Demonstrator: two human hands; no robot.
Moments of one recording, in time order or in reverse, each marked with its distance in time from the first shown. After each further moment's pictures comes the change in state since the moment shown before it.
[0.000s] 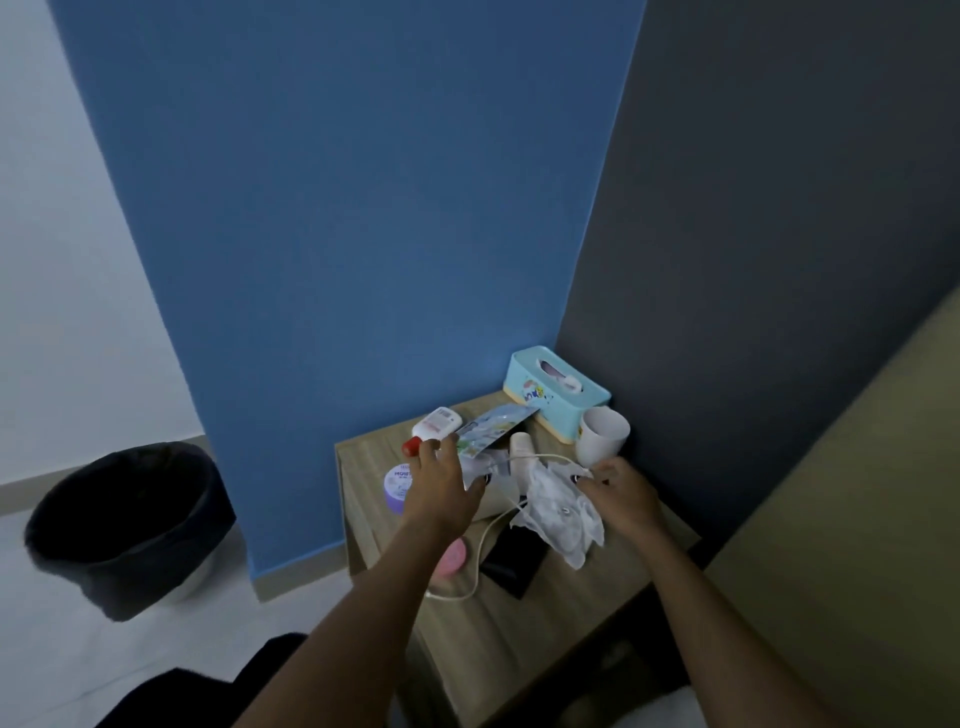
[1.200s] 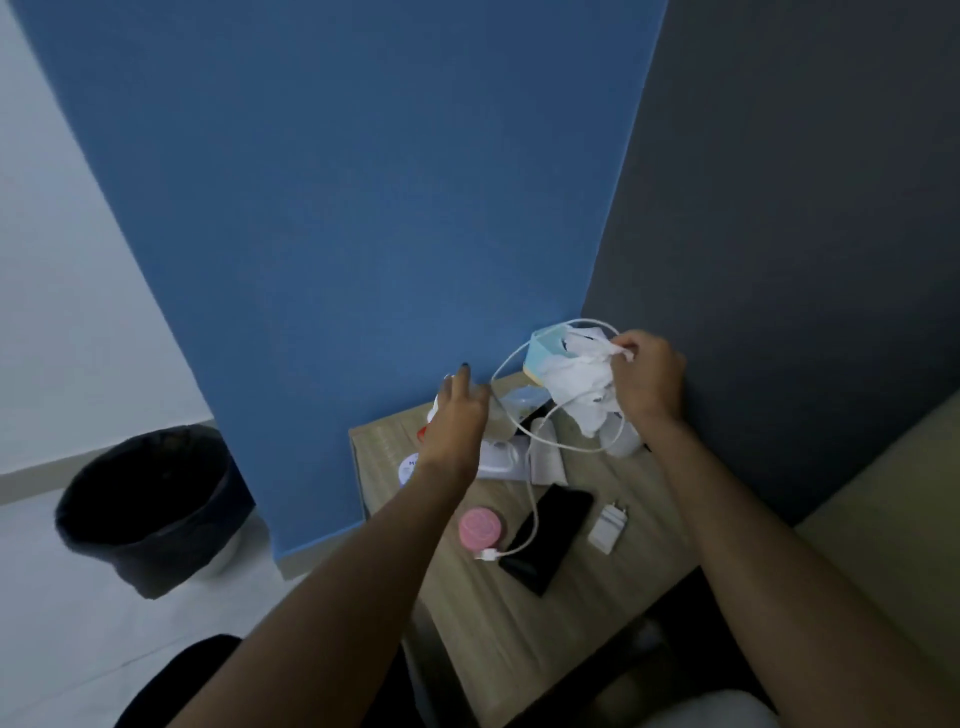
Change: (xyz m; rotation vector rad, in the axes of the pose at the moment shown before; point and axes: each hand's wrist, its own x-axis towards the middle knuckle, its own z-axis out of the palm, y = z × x) left_hand 0.056 0.018 -0.018 0.289 -0.041 0.189; right_hand 0.082 -0.090 -0.016 -0.027 0.388 -0.286
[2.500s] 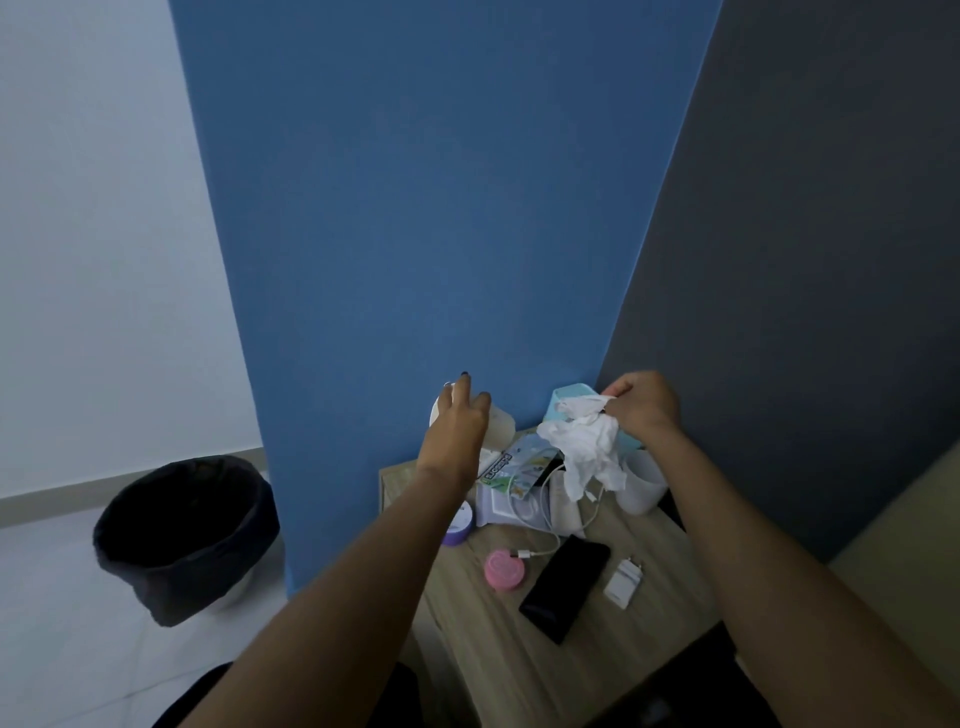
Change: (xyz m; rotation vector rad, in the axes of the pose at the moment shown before) left_hand -0.014 -0.014 -0.080 0.045 0.092 -0.029; right_hand 0.008 -0.065 -0.015 -0.051 -0.256 0.167
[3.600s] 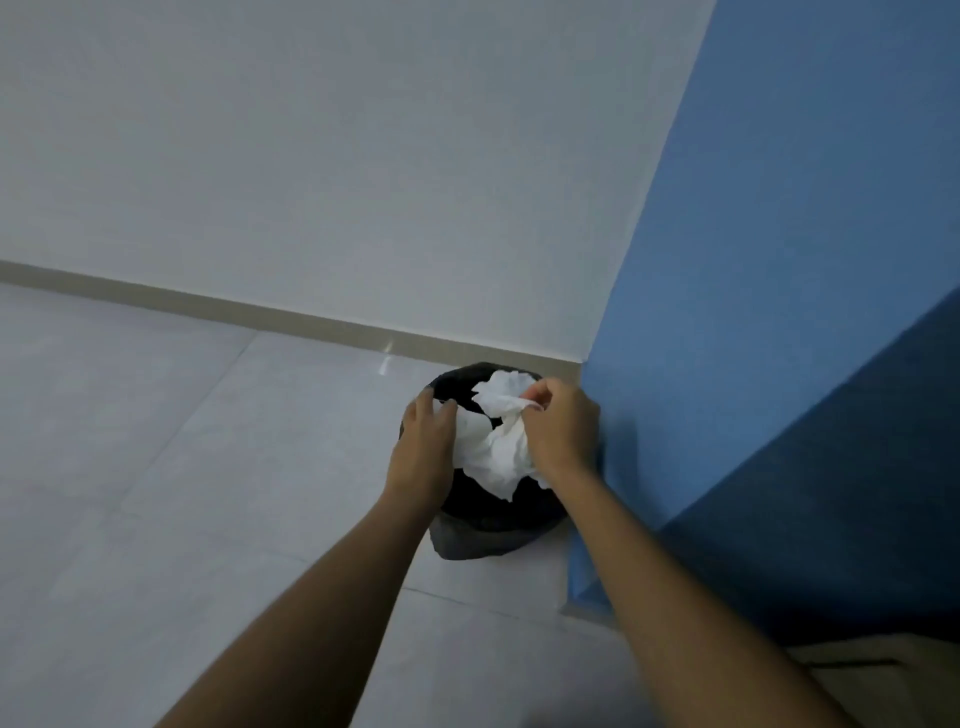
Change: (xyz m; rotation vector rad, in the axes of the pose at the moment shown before) left_hand -0.061 -0.545 0.101 0.089 -0.006 -0.820; right_hand -0.132 -0.266 0.599 0.178 -0.579 -0.453
